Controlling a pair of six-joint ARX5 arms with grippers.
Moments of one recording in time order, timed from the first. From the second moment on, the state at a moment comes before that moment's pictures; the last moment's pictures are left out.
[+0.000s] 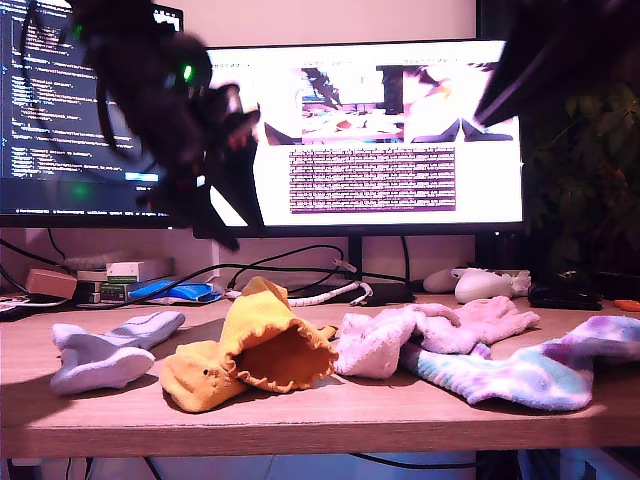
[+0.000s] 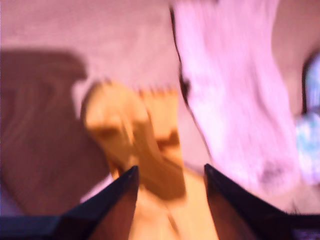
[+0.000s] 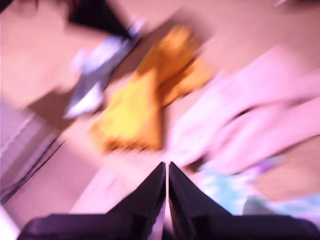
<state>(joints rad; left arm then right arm) -0.40 1.90 1.62 -0.92 0.44 0.10 0.52 1.11 0.80 -0.43 -0.29 0.10</state>
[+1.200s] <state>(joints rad) -0.38 1.63 1.62 -1.10 0.38 0.11 0.56 1.93 1.30 -0.48 -0.60 0.16</state>
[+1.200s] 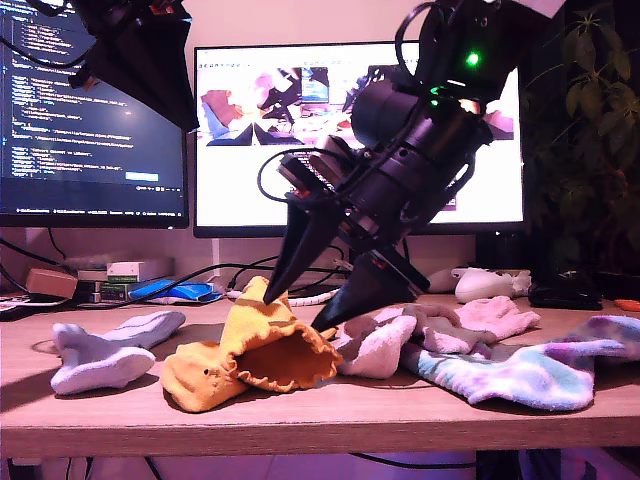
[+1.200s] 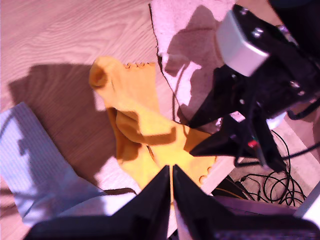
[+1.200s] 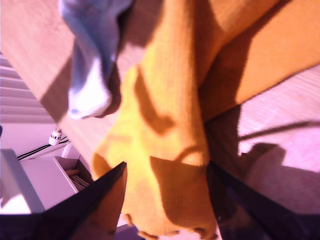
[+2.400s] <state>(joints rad) -0.38 1.63 1.62 -1.10 0.38 0.11 0.65 1.95 1.48 -0.41 -0.68 0.44</state>
